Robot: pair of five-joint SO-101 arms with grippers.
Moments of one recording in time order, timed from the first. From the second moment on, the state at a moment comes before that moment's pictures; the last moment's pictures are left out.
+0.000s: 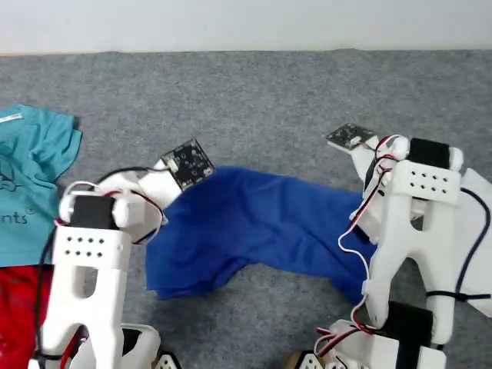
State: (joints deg) left arm 0.2 -34.9 37.9 78.7 -44.4; right arm 10.0 -9.7 12.8 99.6 48.0
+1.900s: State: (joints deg) left arm -0.2 -34.9 51.6 49.5 -16.8; right arm 9.6 25.1 -9.1 69.2 1.0
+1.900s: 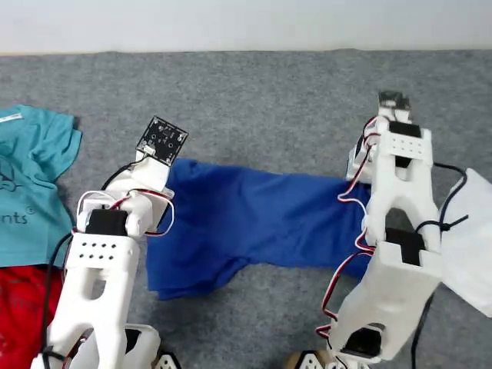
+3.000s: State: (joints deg) left arm -0.2 -34.9 51.6 47.6 -16.8; right arm 8.4 19.4 -15.9 88.6 2.7
